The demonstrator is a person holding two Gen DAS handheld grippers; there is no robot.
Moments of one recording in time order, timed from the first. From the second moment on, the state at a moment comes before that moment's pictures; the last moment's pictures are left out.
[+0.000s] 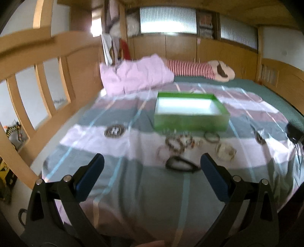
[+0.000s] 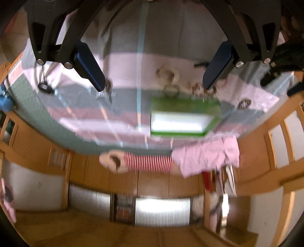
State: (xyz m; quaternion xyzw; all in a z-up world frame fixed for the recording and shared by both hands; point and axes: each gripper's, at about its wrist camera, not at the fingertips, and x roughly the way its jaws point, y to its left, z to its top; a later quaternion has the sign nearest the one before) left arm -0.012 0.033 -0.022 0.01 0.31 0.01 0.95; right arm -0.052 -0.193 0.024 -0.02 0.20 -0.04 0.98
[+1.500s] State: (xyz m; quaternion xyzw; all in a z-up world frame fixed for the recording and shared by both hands) left arm 0.127 0.005 -0.068 0.07 0.41 -0.07 0.91; right arm 0.121 -0.190 -0.097 0.01 0.46 0.14 0.88
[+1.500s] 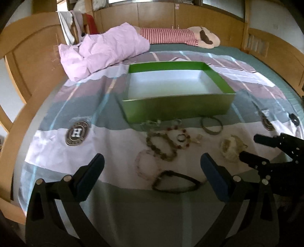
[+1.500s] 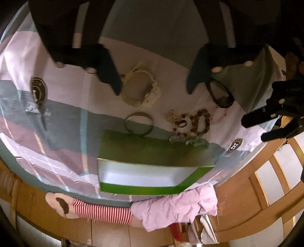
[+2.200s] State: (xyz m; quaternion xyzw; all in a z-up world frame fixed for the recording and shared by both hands) left arm 0.137 0.012 -0.102 0.06 0.46 -0.08 0.88; right arm 0.145 -0.177 -0.101 0.00 0.47 0.10 0.88
